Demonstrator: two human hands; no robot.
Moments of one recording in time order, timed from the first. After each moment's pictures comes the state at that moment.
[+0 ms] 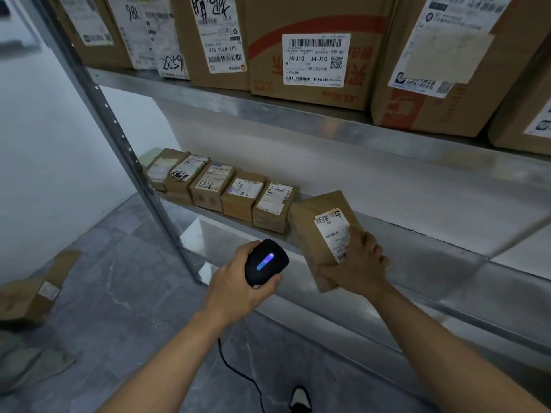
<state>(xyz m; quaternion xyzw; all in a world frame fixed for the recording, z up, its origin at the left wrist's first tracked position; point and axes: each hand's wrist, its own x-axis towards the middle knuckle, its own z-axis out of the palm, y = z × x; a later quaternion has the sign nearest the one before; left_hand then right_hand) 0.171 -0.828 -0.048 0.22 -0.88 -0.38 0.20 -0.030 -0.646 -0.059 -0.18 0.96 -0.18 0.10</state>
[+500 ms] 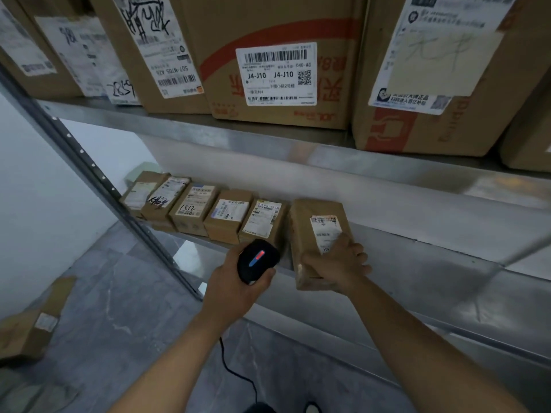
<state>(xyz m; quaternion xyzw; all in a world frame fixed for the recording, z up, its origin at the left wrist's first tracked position) 0.083 -0.863 -0.051 0.25 -0.85 -0.42 0.18 -0.091 -0.706 -0.055 -0.03 0.93 -0.28 0.24</state>
